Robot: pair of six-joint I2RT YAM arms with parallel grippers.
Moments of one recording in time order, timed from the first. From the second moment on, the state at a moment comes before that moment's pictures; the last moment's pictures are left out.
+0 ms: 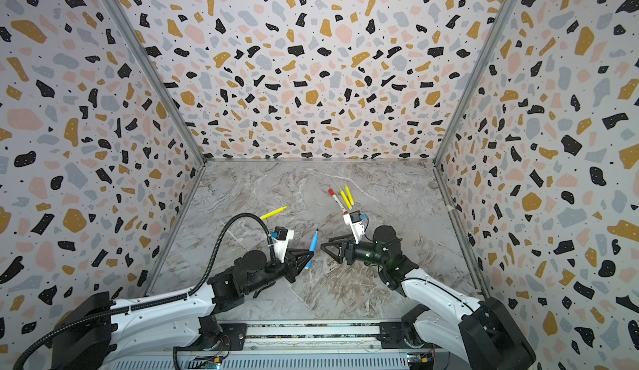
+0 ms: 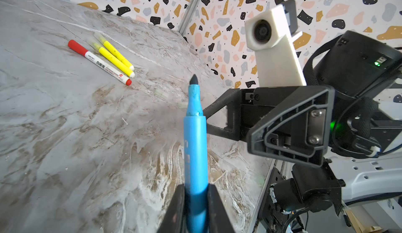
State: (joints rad) left arm -1.02 1.03 0.37 0.43 -0.01 -0.59; right arm 0.60 1.07 0.36 0.52 -0.71 0.66
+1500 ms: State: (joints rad) left arm -1.09 1.04 0.36 0.43 -0.08 -0.59; right arm 0.75 1.17 0.42 0.56 -0.66 0.66
